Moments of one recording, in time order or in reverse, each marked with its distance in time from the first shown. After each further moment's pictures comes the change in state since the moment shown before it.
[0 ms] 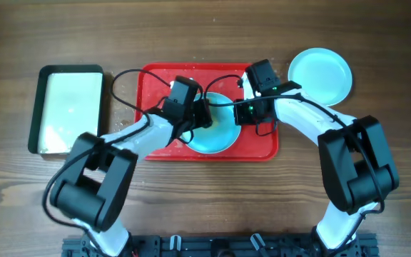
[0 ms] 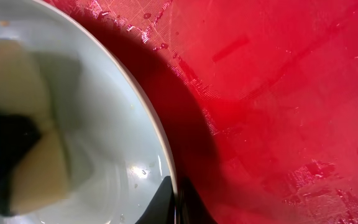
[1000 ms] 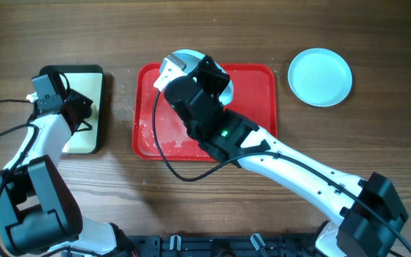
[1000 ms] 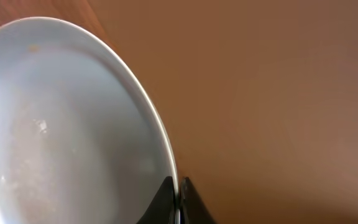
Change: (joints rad) left arm 0.793 -0.165 -0.003 -0.187 -0.237 0.052; right arm 0.532 -0.245 0.167 0.372 1.184 -1.082
